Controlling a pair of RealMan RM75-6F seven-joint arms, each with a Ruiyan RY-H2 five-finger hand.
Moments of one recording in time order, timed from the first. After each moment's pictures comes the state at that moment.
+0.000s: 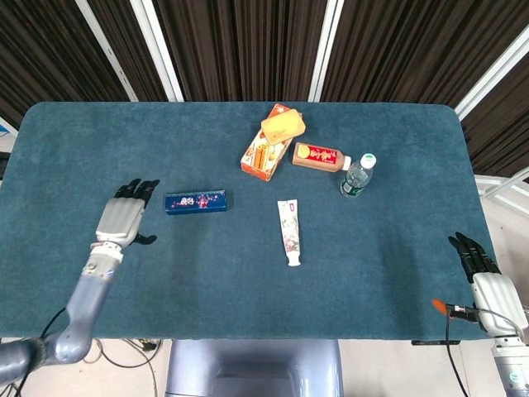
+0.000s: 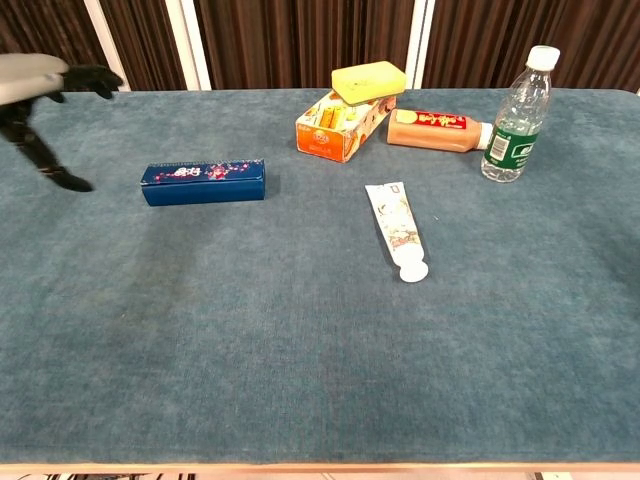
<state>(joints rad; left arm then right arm) -0.63 -1.39 -0.31 -1.70 0.83 1.03 0.64 0.09 -1.02 0.05 -1.73 -1.51 1.44 0.16</state>
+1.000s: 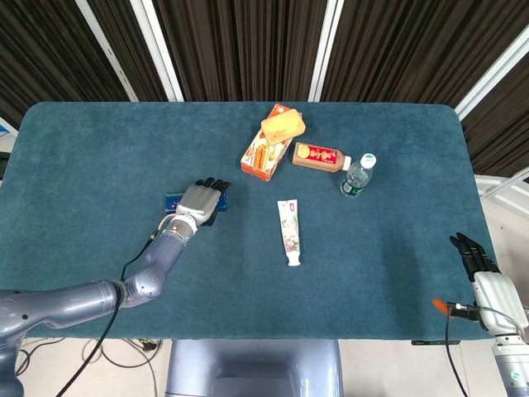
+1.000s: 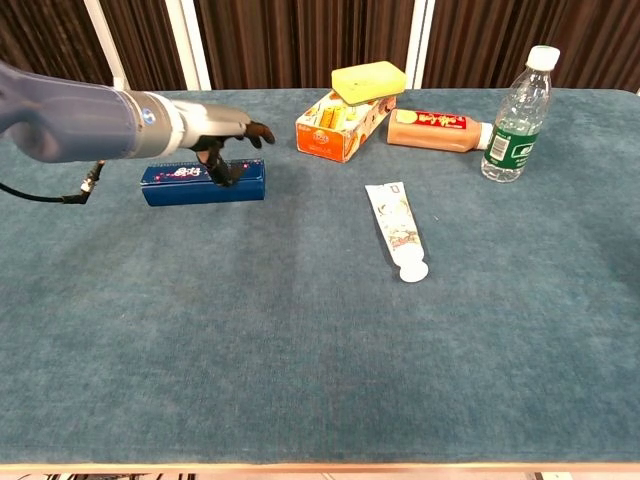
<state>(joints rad) -1.11 -1.62 -0.30 -1.26 0.38 0.63 0.84 0.09 -1.01 0.05 -1.75 -1.48 1.41 0.19</state>
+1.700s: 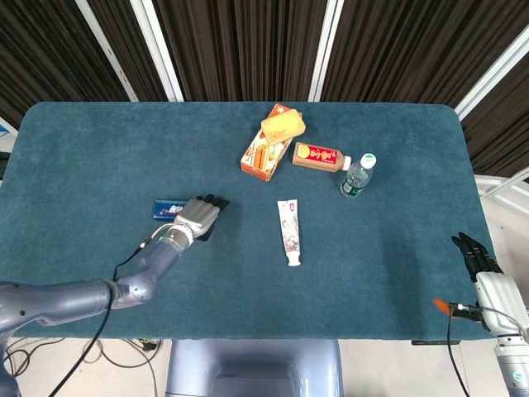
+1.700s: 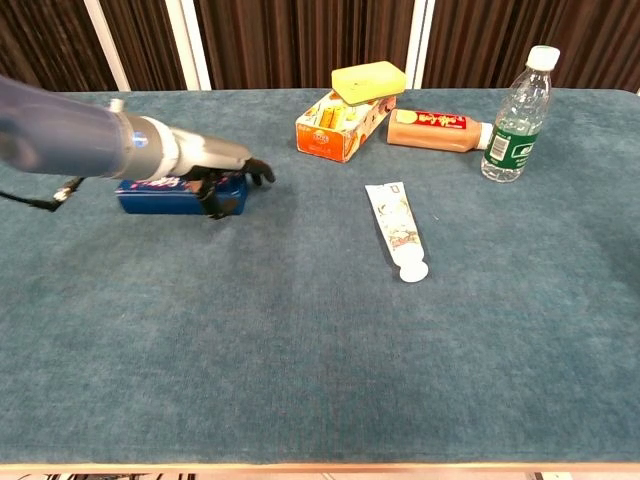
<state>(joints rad) -1.15 -1.51 -0.12 -1.39 0.36 0.59 0.76 0.09 -1.00 0.05 -1.75 -1.49 1.42 0.19</state>
